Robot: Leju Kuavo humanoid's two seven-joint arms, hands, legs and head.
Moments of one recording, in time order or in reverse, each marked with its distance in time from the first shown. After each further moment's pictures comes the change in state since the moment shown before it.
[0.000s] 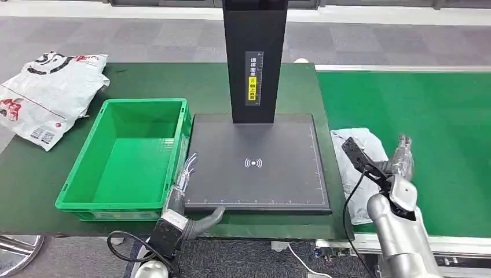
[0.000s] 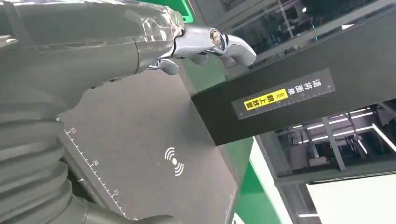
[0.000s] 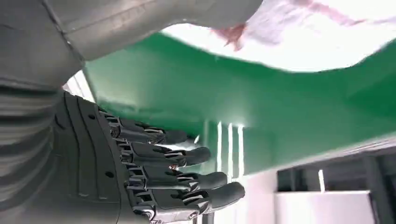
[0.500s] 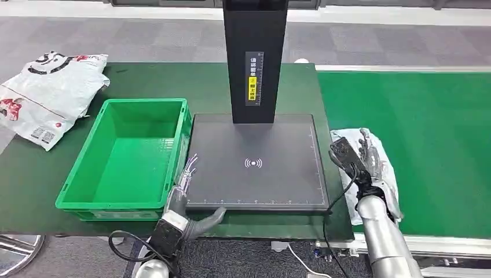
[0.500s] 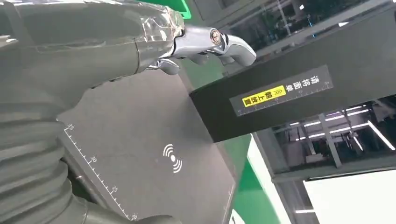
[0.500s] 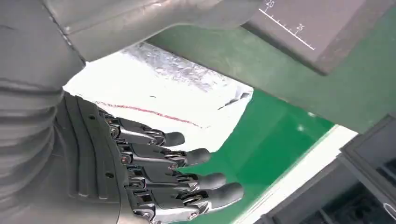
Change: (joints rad) left arm -0.008 0.005 -0.005 0.015 0.015 -0.006 -0.019; right arm 0.022 0.113 -0.045 -0.023 -0.477 0.064 -0.426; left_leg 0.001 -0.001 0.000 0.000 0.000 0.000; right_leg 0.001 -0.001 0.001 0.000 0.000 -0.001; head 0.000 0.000
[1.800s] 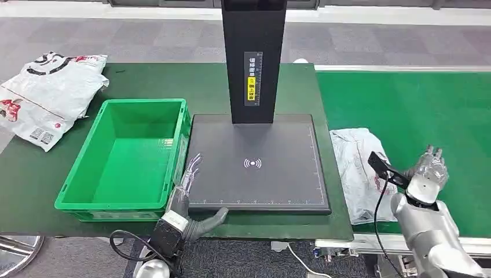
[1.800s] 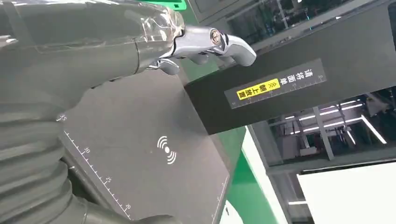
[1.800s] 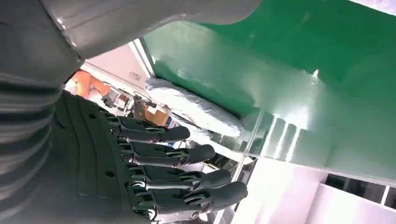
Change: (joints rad) left arm -0.002 -0.008 -0.004 0.002 0.019 -0.024 -0.008; right arm -0.239 -0.226 -0.024 0.526 0.804 -0.112 0.458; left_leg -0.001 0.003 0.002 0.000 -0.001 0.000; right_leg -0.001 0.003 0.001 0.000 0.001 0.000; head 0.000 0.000
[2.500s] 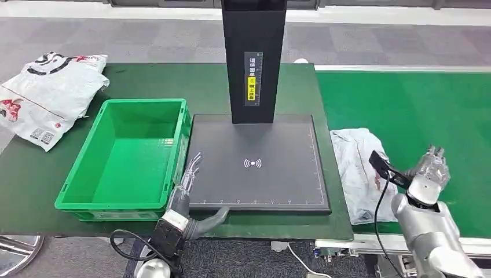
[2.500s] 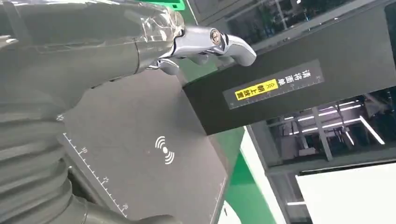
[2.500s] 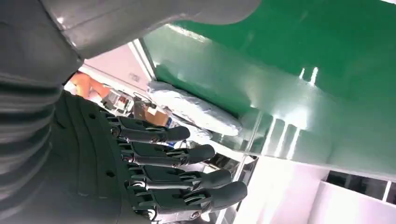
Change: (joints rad) left arm -0.002 -0.005 0.000 0.000 -0.003 0.000 0.000; right arm 0.014 0.002 -0.013 -0.033 0.000 0.003 0.001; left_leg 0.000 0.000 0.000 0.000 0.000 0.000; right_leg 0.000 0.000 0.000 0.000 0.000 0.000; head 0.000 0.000
